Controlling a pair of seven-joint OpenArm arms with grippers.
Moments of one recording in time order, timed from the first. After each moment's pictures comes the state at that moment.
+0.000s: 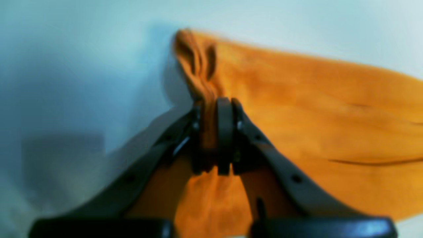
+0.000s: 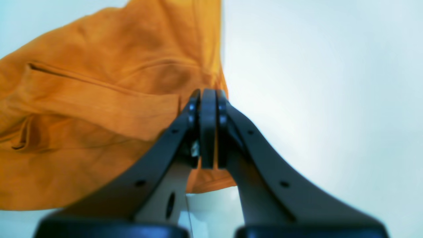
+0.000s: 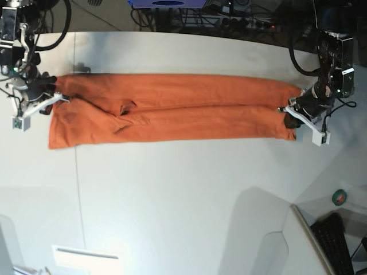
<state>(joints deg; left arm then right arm) 8.6 -25.0 -9.6 75.1 -34.3 -14.4 32.5 -17.4 12.8 13.0 88.2 22.3 2.3 -35.0</state>
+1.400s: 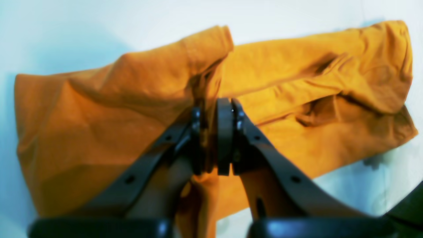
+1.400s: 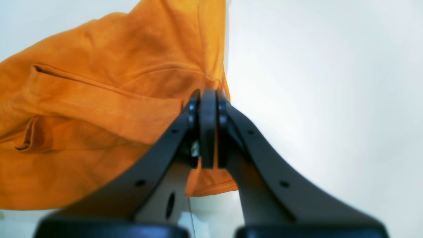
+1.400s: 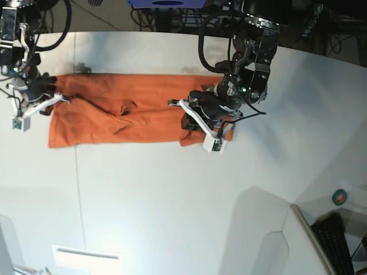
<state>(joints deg) 6.8 -3.6 10.7 85.8 -20.9 -7.5 38.5 -17.4 12.7 13.0 88.5 22.6 2.3 -35.0</state>
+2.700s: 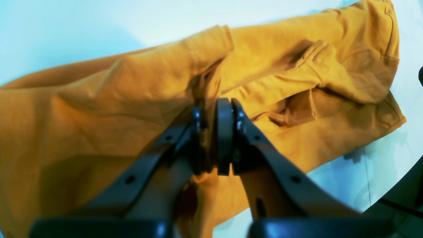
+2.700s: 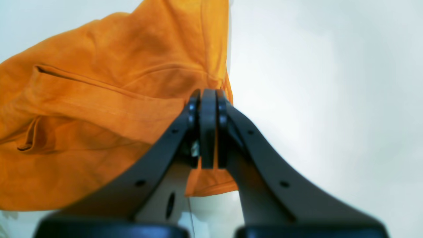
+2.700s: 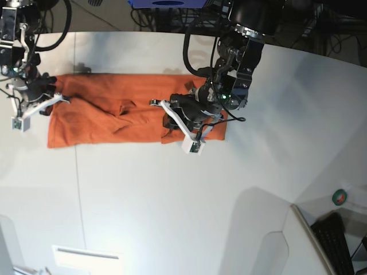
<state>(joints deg) 2.7 -0.9 15.4 78.7 -21.1 -7.5 38.5 -17.4 12.7 13.0 88.5 22.6 2.3 -35.0</state>
